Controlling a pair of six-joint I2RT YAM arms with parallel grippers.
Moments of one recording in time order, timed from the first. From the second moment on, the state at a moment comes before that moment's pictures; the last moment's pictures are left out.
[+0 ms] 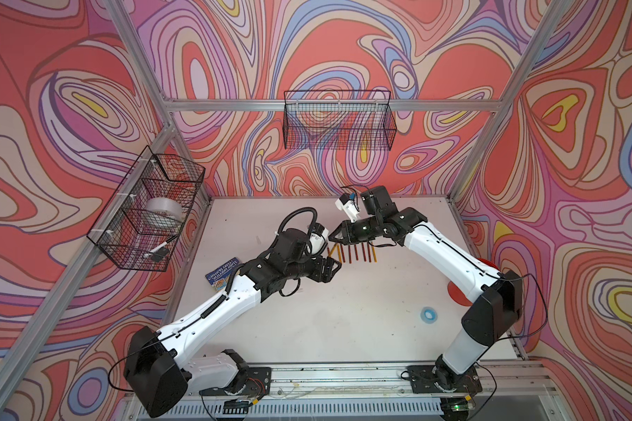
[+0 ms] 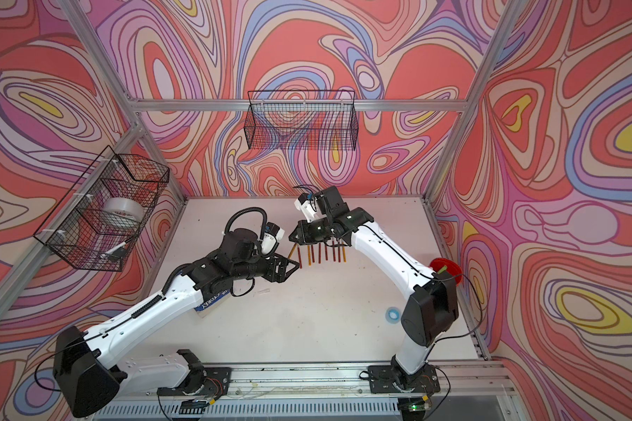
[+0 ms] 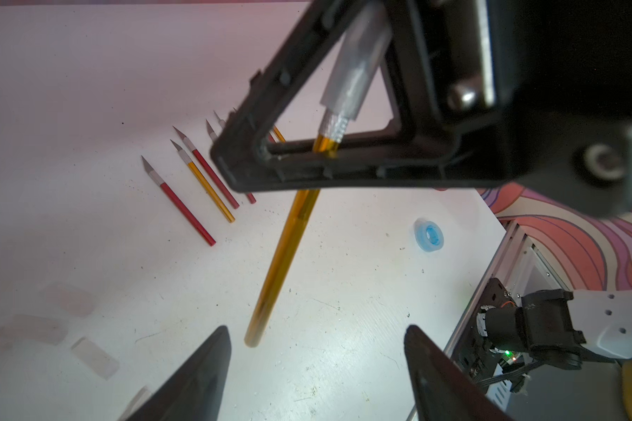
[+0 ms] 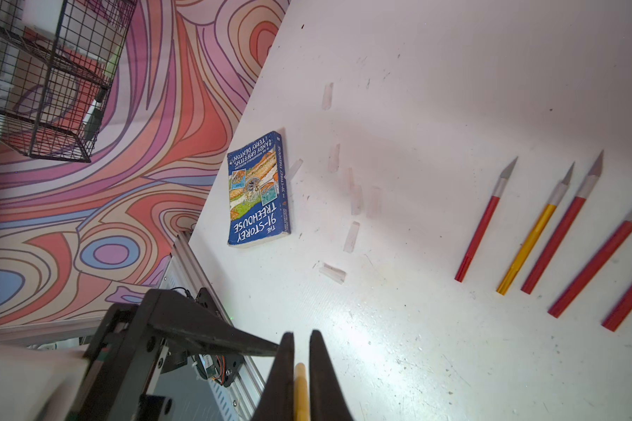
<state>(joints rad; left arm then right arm) -0.68 1.25 1.04 -0.40 0.25 -0.34 0.55 1.70 1.63 -0.71 -0.57 0.34</state>
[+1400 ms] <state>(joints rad) -0.70 1.34 1.10 -0.40 0.22 -0.32 0.55 1.60 1.52 -0.55 -0.57 0.39</state>
